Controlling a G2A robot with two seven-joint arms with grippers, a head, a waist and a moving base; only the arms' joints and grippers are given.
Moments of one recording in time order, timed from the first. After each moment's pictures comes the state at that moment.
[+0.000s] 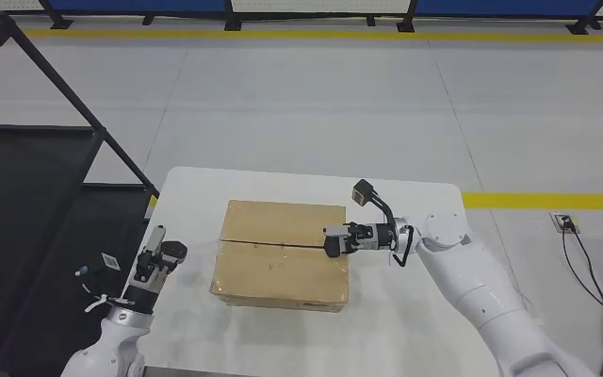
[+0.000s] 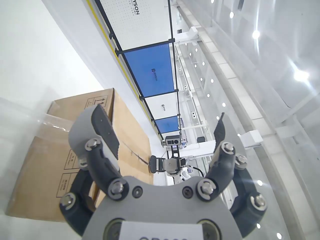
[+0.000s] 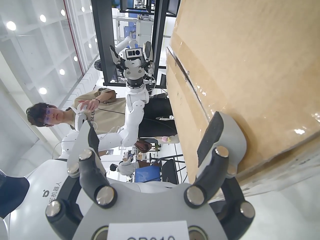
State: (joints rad) left arm 1.49 -1.11 -1.64 -1.79 -0.29 -0.26 -0.17; right arm -0.43 -1.28 0.89 -0.77 0.53 -0.38 1.32
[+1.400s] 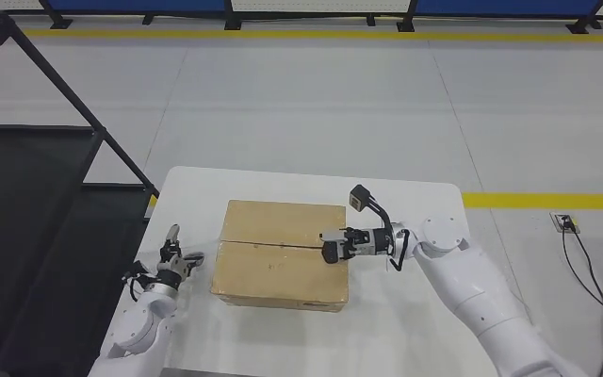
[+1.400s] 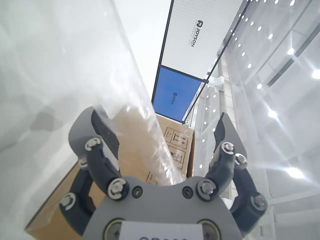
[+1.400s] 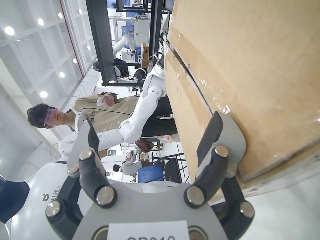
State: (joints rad) left arm 1.16 -1.18 -1.47 -1.26 -0.61 -0.06 -0.10; right arm -0.48 -1.28 0.91 -0.84 0.48 -0.32 1.30
